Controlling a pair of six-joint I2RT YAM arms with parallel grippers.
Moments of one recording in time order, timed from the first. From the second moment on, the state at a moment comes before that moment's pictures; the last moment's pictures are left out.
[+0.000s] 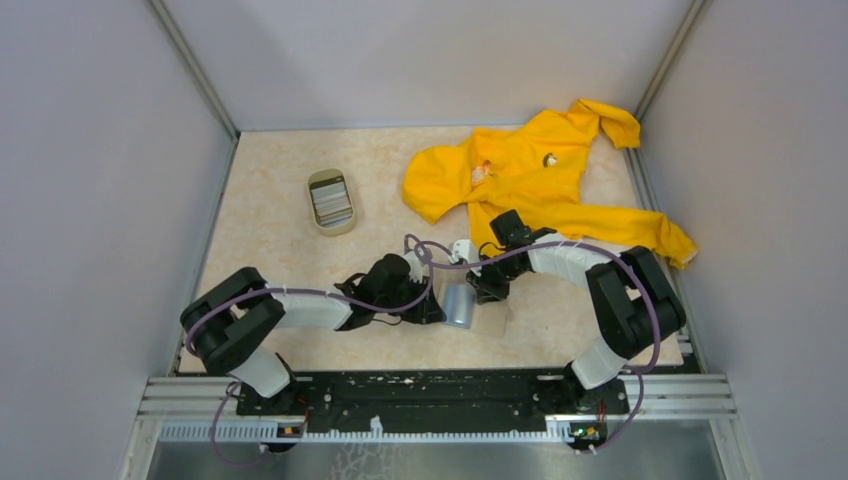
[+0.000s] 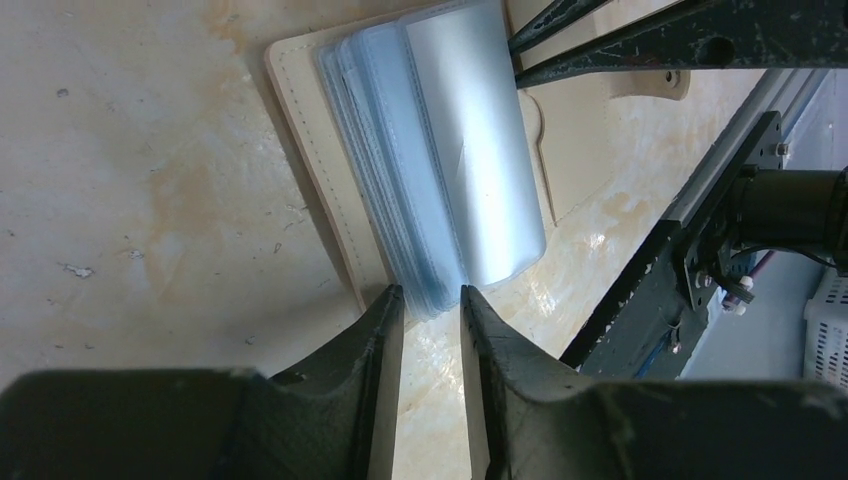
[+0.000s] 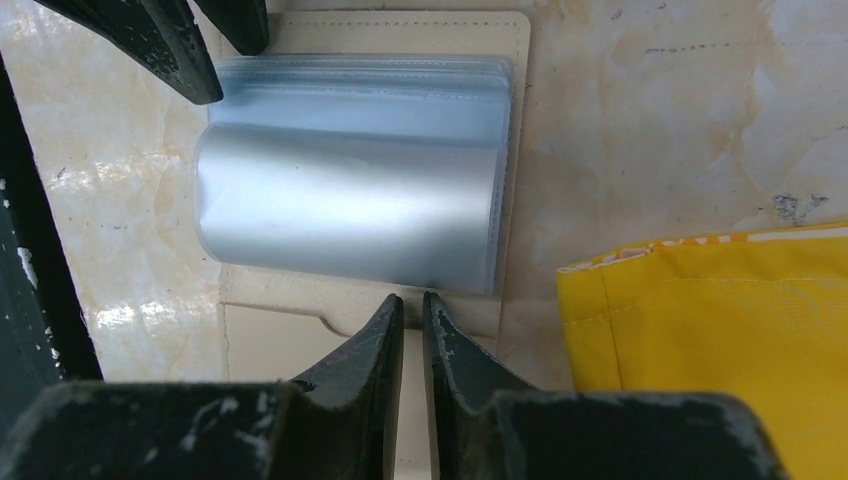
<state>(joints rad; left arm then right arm) -0.91 1.58 0.56 0.37 0.25 -0.69 0.47 1.58 0.82 -0.52 -0.61 -0.82</state>
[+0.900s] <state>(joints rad) -0.91 1.60 0.56 0.43 0.28 -0.69 0.47 1.58 0.82 -0.52 -0.61 -0.82</state>
